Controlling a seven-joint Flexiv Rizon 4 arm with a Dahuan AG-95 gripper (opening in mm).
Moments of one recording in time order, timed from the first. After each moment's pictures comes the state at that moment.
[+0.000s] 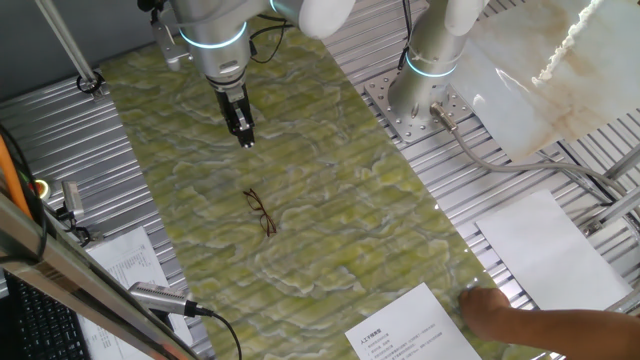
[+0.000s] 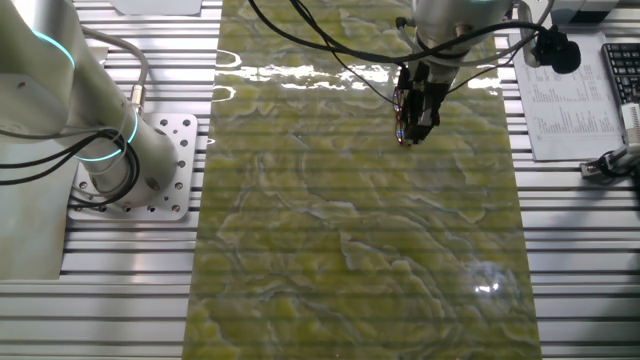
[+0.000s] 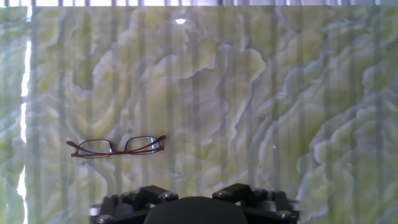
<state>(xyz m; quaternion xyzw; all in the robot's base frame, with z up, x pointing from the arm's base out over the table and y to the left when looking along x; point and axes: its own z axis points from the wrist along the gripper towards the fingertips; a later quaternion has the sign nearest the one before) 0.501 0.001 0.170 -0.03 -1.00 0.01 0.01</state>
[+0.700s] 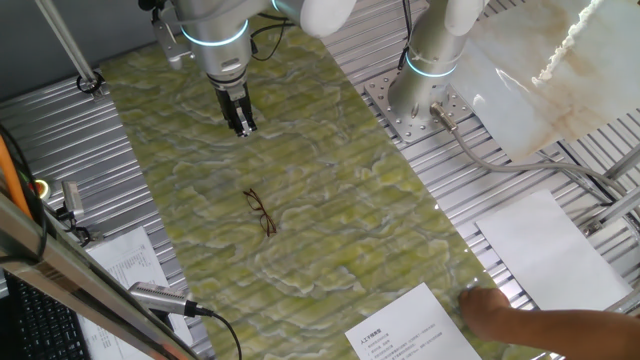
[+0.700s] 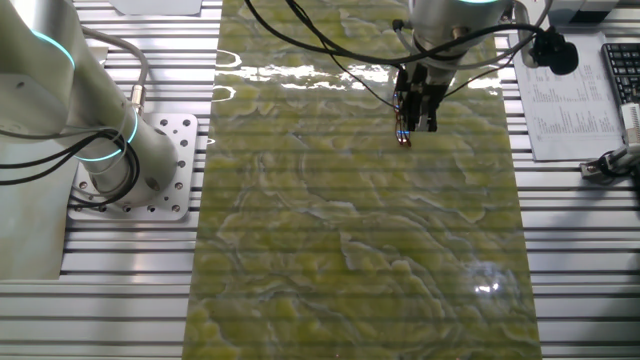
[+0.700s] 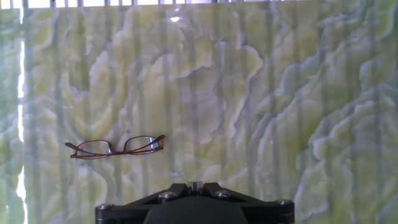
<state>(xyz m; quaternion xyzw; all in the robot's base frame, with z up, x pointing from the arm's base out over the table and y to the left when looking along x) 0.500 0.000 0.170 -0.01 -1.00 0.01 0.01</state>
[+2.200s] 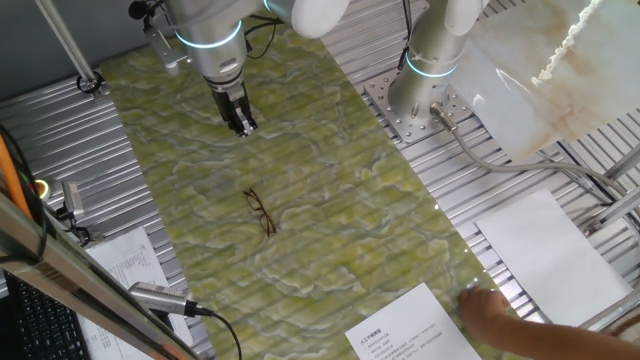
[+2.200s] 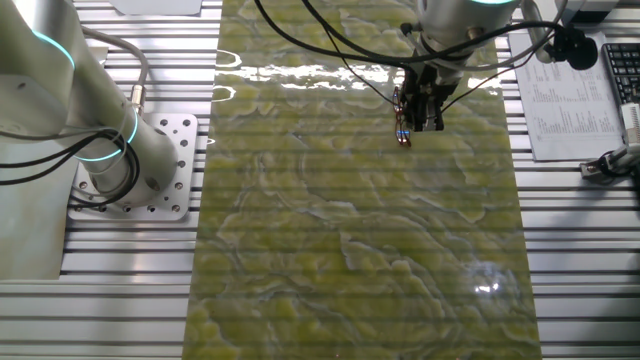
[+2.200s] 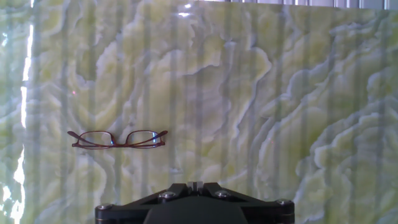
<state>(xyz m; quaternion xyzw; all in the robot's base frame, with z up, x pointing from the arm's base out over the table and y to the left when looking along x) 0.500 0.001 0.171 0.04 -1.00 0.00 0.02</state>
